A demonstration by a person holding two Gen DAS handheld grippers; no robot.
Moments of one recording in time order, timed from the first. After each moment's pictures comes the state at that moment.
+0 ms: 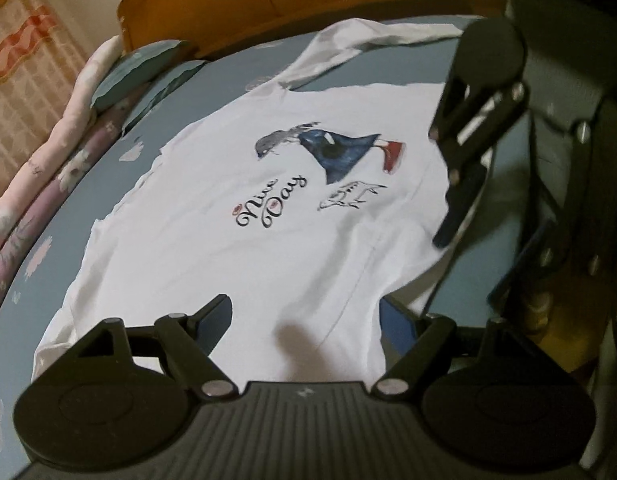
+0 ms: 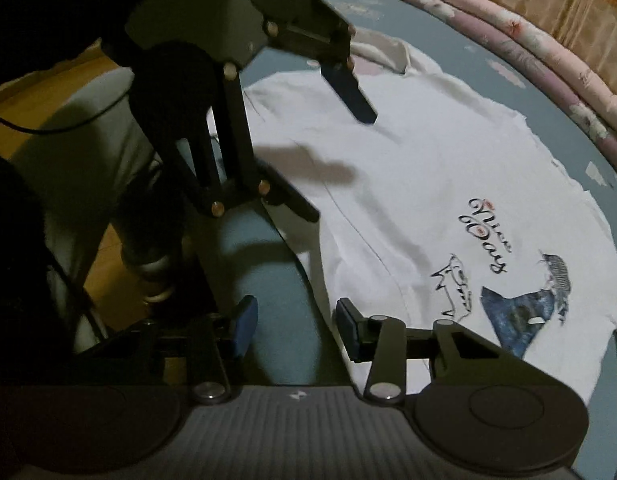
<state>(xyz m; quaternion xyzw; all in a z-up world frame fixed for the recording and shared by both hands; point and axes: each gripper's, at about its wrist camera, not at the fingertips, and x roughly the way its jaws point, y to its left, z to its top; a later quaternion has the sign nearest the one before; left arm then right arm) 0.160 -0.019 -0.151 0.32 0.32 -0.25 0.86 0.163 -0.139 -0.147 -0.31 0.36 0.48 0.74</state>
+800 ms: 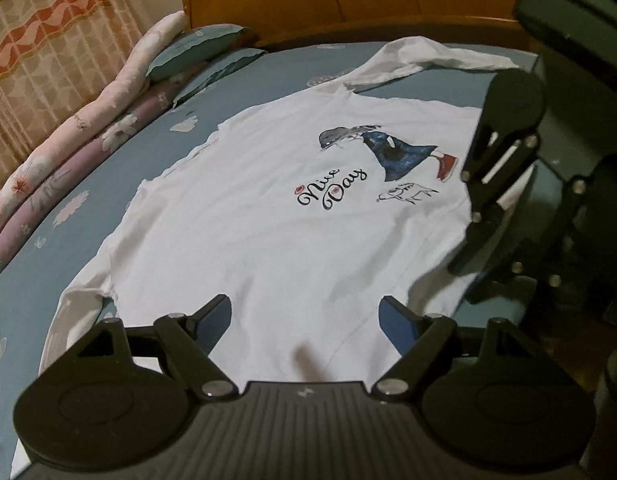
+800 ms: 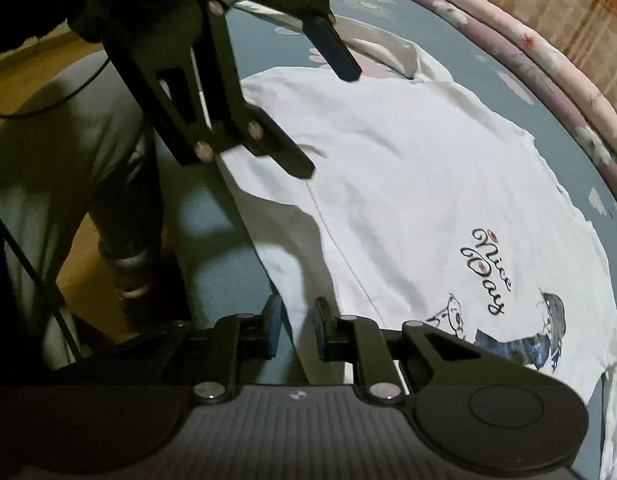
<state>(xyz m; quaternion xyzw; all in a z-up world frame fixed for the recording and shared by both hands) 0.145 0.022 -0.134 0.25 0.32 -0.20 0.89 0.159 -0.121 -0.149 -0.37 0.33 0.47 0.73</state>
